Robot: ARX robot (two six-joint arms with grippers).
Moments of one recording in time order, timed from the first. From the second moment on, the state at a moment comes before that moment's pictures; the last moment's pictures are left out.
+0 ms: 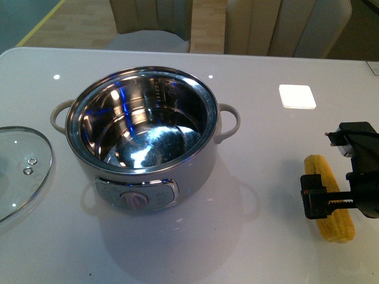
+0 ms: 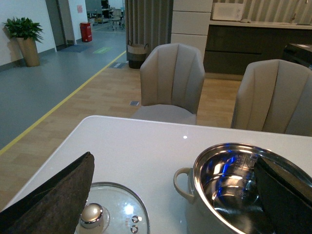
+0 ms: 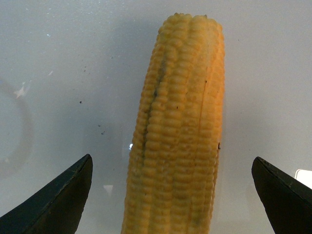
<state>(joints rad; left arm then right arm) 0.00 0.01 0.01 0.00 0.00 -0.01 0.12 2.14 0.62 0.55 0.06 -0.01</state>
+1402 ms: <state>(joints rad) 0.00 0.01 0.01 0.00 0.00 -0.01 0.29 1.62 0.82 0.17 -0.22 0.29</state>
